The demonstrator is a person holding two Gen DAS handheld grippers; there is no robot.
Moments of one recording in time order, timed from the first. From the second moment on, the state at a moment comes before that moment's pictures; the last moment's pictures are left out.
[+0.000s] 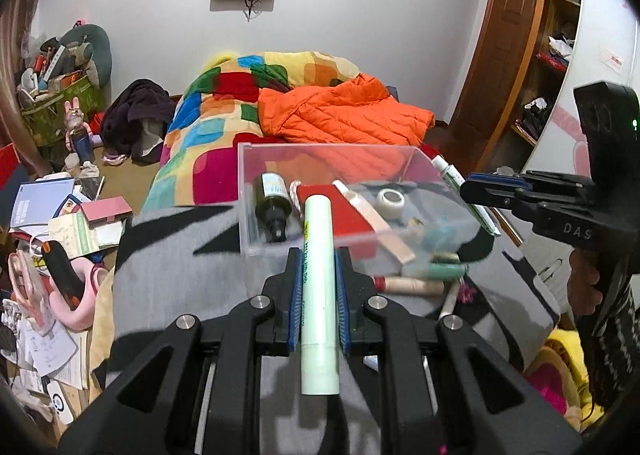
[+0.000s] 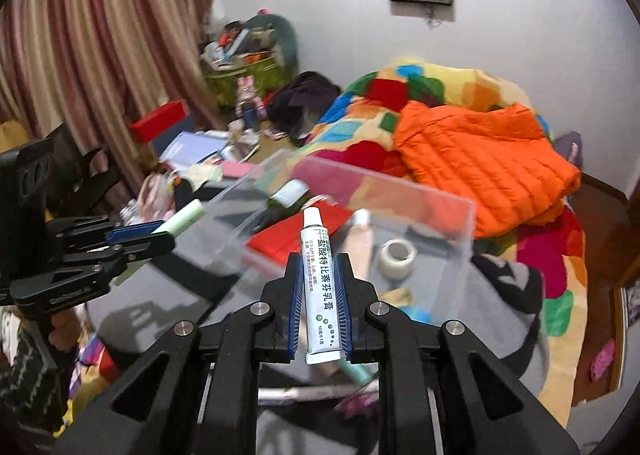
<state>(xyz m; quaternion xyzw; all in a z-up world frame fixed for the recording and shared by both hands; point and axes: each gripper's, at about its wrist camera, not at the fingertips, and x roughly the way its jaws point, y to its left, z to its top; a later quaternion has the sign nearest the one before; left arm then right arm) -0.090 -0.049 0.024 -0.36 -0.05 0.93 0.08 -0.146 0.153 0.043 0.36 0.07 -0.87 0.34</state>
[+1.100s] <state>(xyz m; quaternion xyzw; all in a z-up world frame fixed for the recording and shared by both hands) -0.139 -0.025 0.032 -0.40 -0.01 0.91 0.11 -0.168 0.150 0.023 0.39 0.09 -0.85 0.35</state>
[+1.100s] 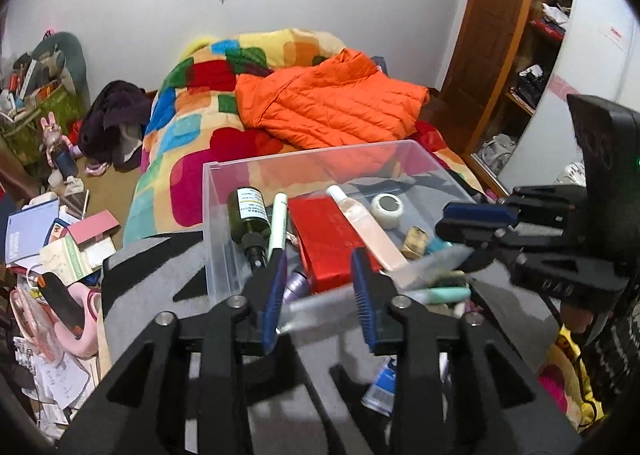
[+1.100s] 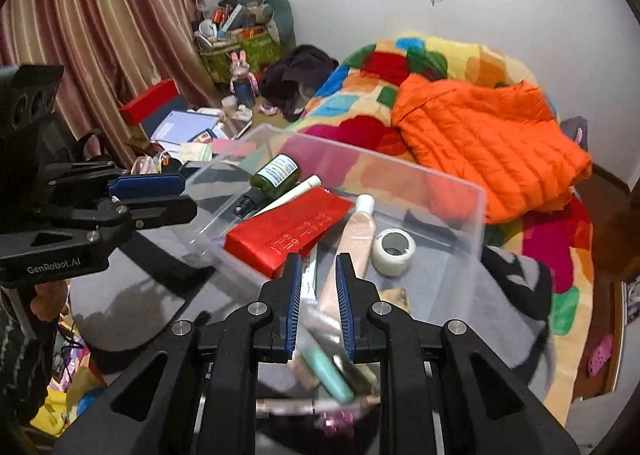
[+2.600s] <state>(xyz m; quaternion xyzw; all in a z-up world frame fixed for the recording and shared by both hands) -0.072 -0.005 -0.054 -0.46 0.01 0.88 0.13 -0.125 0.129 -0.048 0.44 0.17 -0.80 0.36</state>
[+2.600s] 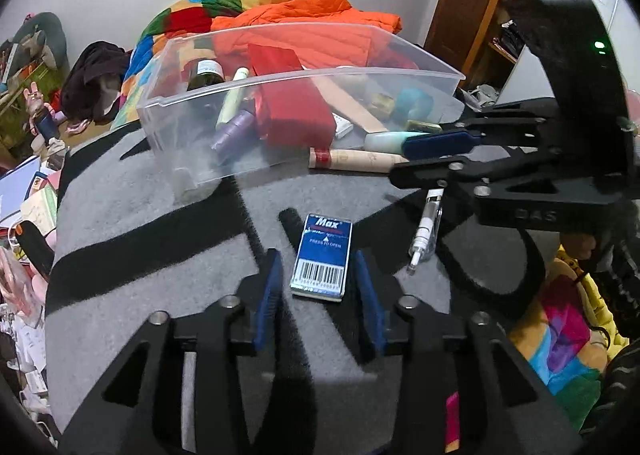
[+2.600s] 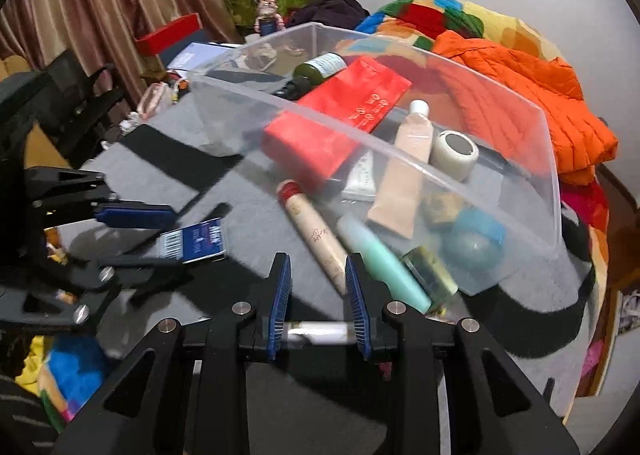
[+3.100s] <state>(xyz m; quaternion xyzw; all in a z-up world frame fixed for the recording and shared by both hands) -0.064 -0.008 -0.060 -0.46 0.01 0.88 0.10 -0.121 0.118 -0.050 0.43 0.22 -0.80 0.35</state>
